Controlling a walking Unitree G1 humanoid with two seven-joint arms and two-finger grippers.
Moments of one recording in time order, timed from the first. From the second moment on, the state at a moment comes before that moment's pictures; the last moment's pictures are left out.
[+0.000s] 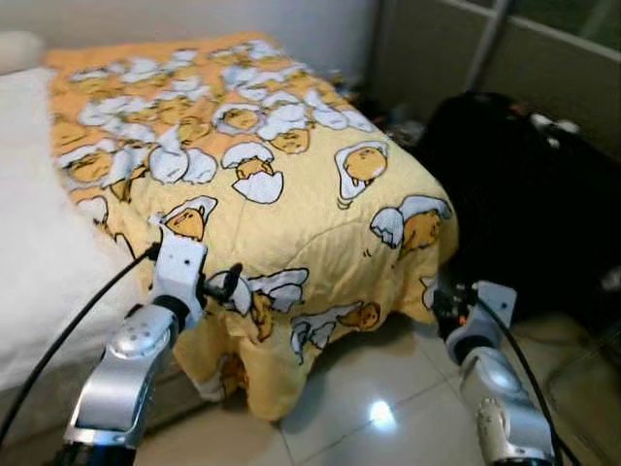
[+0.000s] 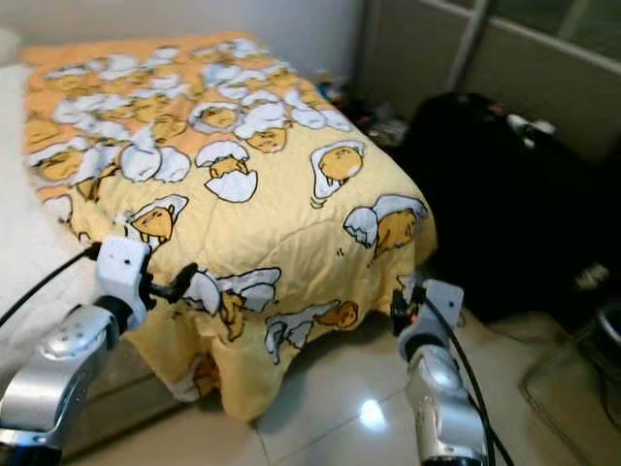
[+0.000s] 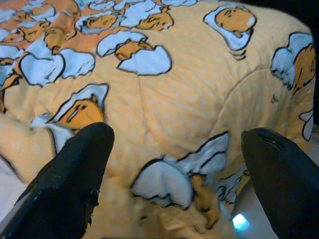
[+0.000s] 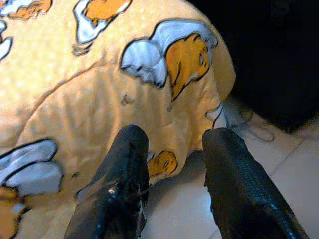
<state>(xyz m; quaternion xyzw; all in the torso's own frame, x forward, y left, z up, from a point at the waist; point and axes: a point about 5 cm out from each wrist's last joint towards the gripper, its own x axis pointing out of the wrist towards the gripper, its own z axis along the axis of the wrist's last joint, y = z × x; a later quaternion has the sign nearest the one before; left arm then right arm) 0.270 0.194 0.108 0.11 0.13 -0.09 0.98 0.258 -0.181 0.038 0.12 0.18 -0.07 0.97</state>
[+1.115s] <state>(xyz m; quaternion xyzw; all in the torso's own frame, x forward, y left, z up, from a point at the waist) 0.278 0.204 0.108 0.08 0.12 -0.04 0.99 0.268 -0.158 0.051 0.07 0.16 0.04 0.98</state>
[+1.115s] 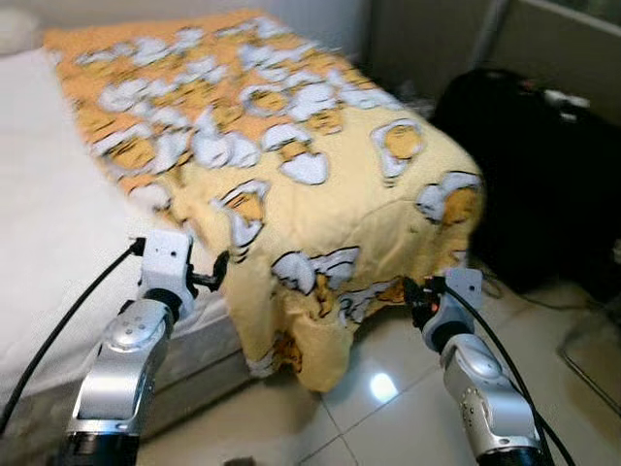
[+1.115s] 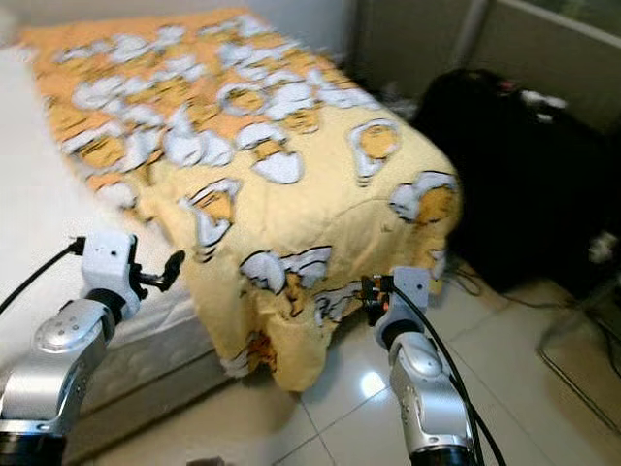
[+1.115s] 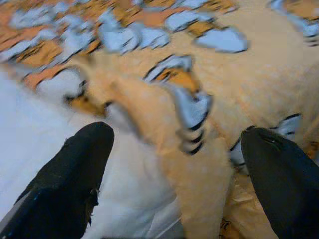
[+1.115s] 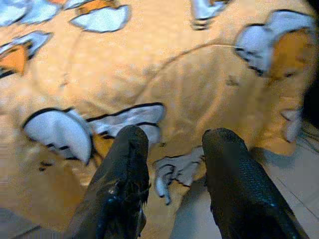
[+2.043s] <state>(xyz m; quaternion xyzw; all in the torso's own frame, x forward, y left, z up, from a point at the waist) 0.284 0.216 0.110 0.06 0.12 -0.02 0.99 0.283 -0.141 0.068 0.07 0.12 0.08 0.99</state>
